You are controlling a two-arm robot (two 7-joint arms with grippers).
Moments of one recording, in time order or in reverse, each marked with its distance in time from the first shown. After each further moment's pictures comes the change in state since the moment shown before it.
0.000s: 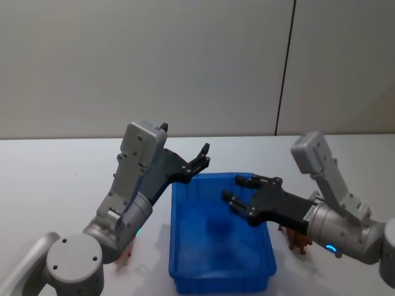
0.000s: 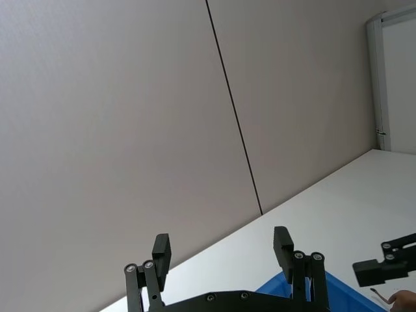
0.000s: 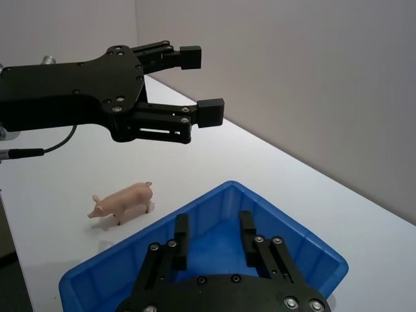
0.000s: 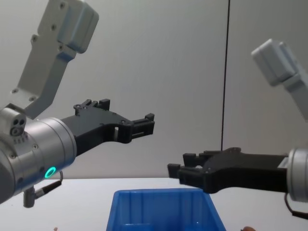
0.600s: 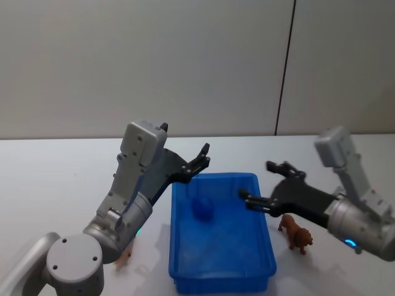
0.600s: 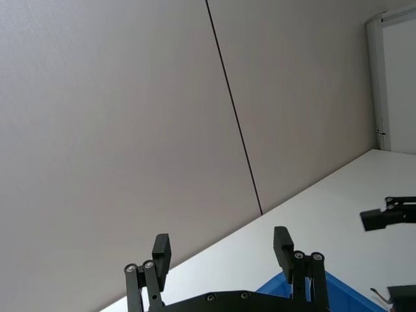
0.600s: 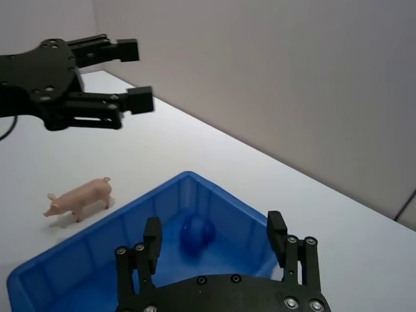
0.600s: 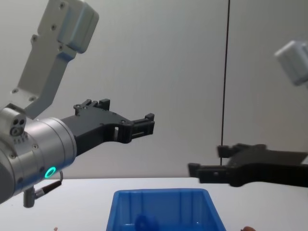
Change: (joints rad) left arm 0.000 0.000 0.000 0.000 0.000 0.000 0.000; right arm -0.005 0.039 0.035 0.007 0.027 -0.007 -0.058
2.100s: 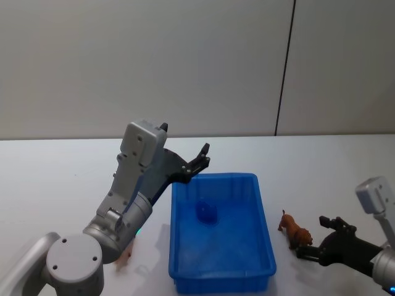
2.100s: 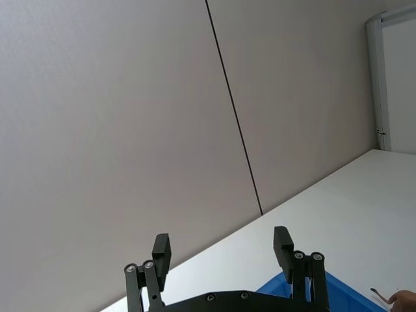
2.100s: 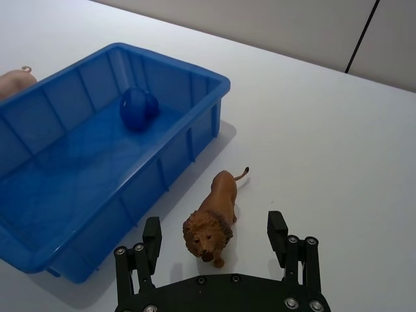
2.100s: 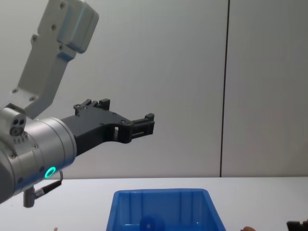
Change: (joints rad) left arm 0.000 0.000 0.000 0.000 0.000 0.000 0.000; right arm -0.151 0.126 0.049 0.018 0.065 0.087 -0.095
